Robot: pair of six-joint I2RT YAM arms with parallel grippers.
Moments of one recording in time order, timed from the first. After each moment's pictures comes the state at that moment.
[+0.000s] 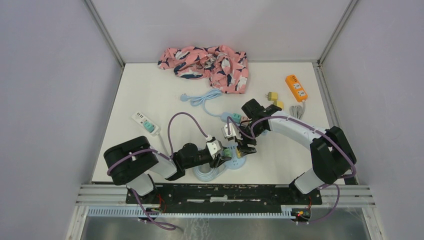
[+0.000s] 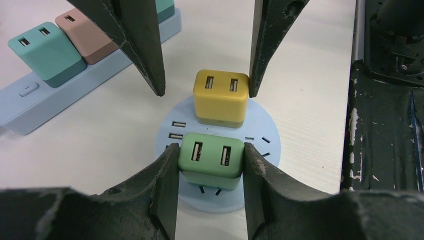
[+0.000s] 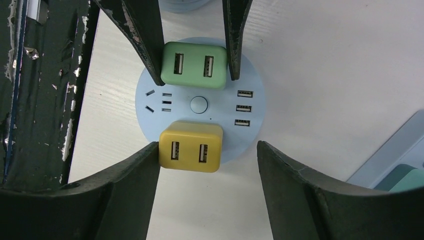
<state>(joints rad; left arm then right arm) -1.02 1.58 0.24 1.18 0.21 0.05 0.60 1.55 1.02 -0.81 -0.68 -1.14</state>
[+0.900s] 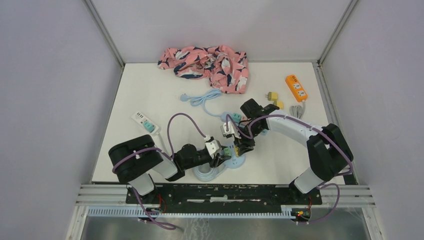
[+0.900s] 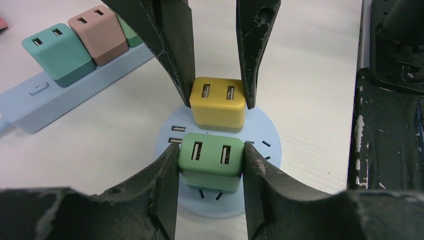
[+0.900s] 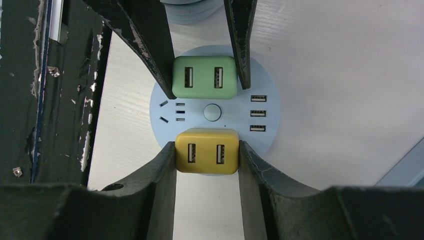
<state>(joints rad) -1.02 1.64 0.22 1.29 0.18 0.03 0.61 1.58 1.03 -0.80 -0.73 -1.06</state>
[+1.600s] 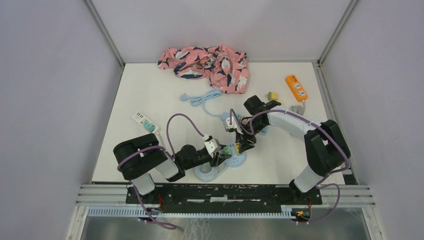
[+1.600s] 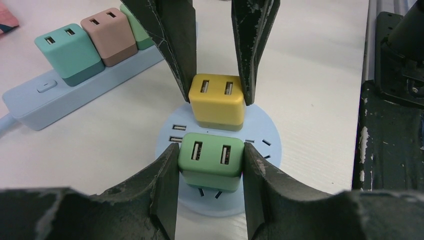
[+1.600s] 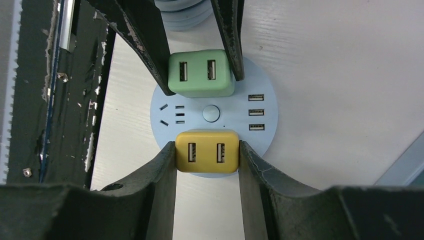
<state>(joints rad) -1.02 1.68 0.21 1.37 0.15 -0.01 0.53 1.65 1.08 -0.86 -0.82 -1.10</state>
